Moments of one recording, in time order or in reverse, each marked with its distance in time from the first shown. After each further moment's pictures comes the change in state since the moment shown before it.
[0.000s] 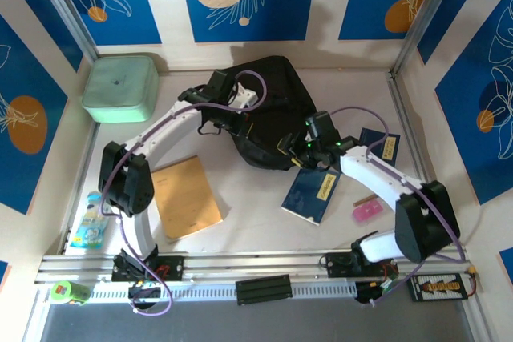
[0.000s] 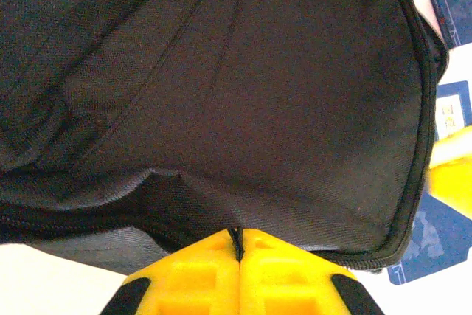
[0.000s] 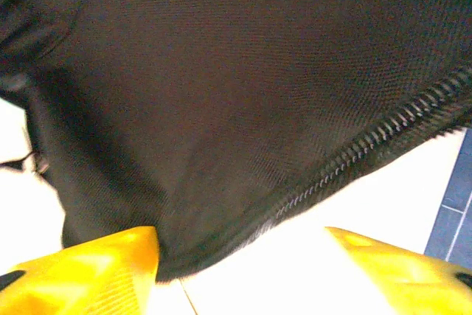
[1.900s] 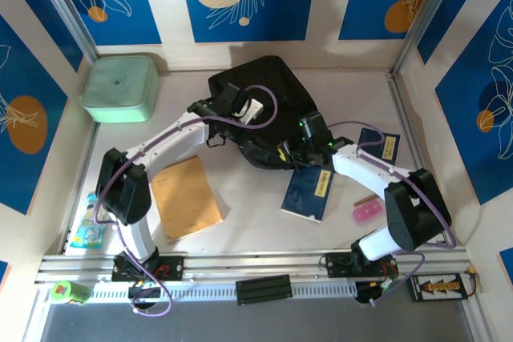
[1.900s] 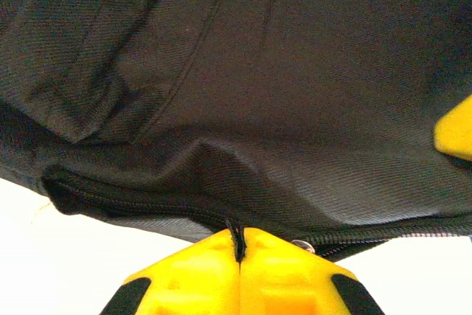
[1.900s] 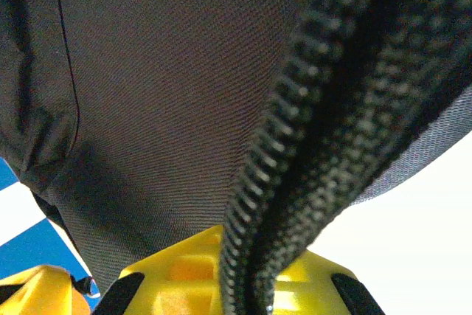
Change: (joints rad) left arm -0.113 -0.051 -0.072 0.000 -0.327 0.058; right arm 0.017 0.115 -0.021 0.151 -0.008 0.498
